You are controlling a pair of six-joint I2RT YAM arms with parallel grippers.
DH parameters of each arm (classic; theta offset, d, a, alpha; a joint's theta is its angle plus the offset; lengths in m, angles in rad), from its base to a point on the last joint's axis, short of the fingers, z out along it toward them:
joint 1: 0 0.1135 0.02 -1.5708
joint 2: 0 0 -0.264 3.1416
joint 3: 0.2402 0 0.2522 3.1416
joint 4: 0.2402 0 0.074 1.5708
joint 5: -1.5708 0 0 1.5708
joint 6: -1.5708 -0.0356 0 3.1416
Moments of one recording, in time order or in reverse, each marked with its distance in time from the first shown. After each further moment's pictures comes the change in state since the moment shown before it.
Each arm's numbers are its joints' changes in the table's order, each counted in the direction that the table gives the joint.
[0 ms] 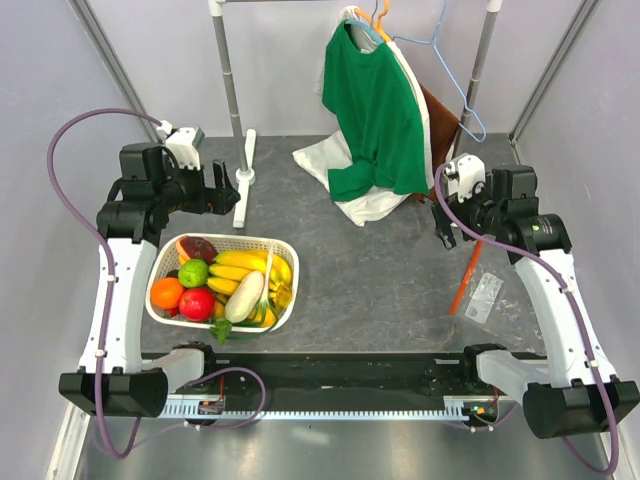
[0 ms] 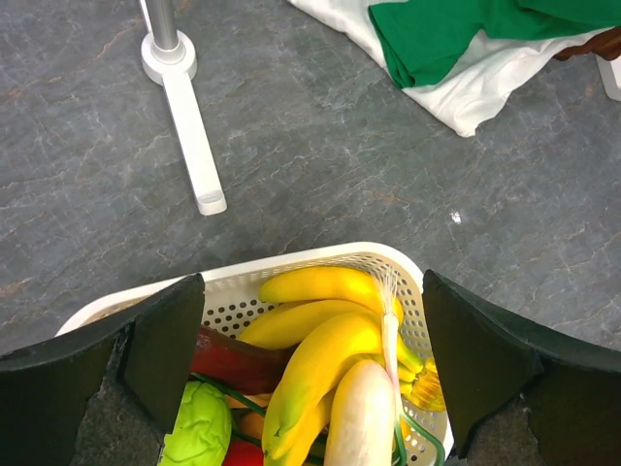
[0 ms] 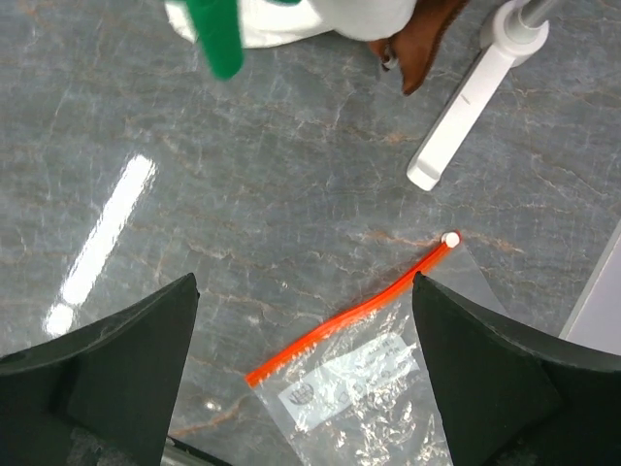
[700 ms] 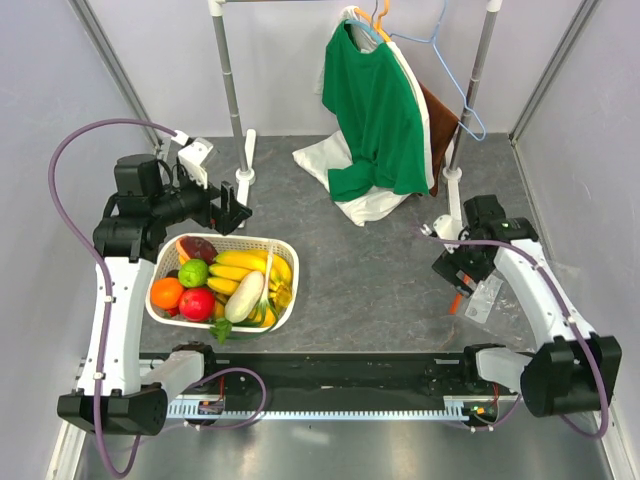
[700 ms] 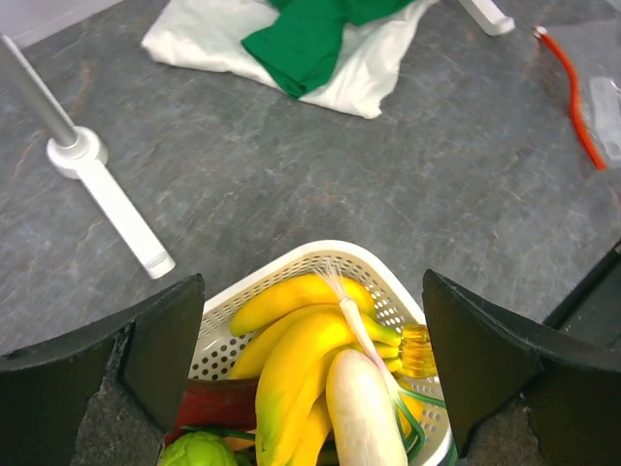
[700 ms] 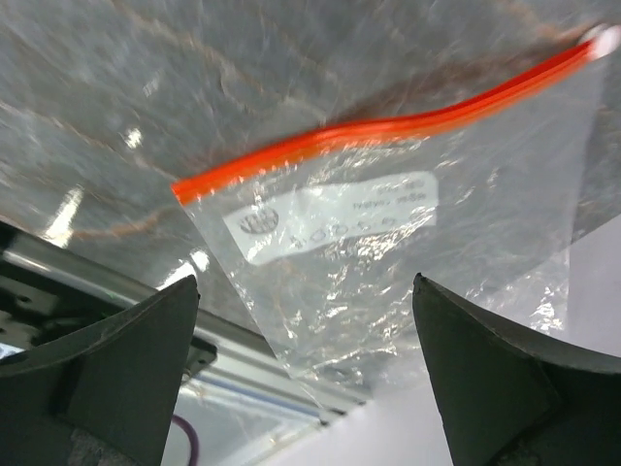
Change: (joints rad) left arm 0.000 -0.098 -0.061 -0.028 -0.269 -0.208; right arm 0.000 0.086 -0.217 0.232 -0.211 0.352
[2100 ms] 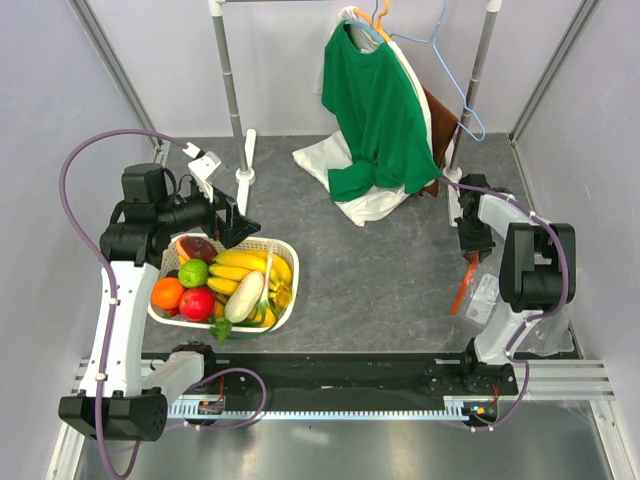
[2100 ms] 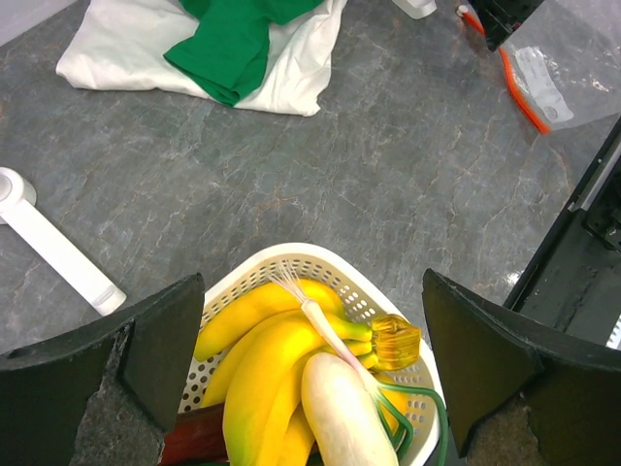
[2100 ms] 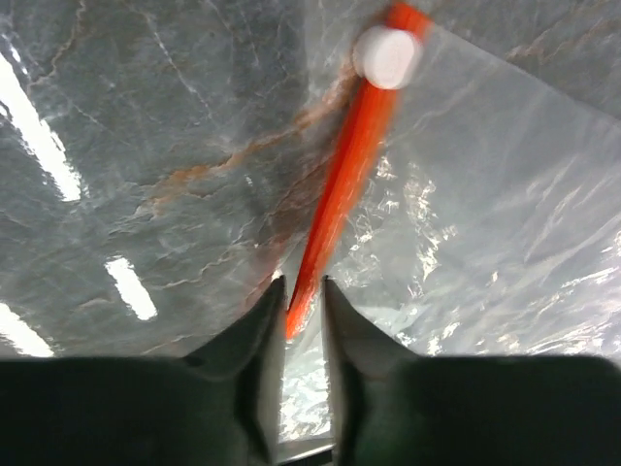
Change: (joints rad) left arm 0.000 -0.030 -0.098 -0.026 -0.202 -0.090; right arm -0.132 0.618 0.159 -0.304 -0.312 -0.676
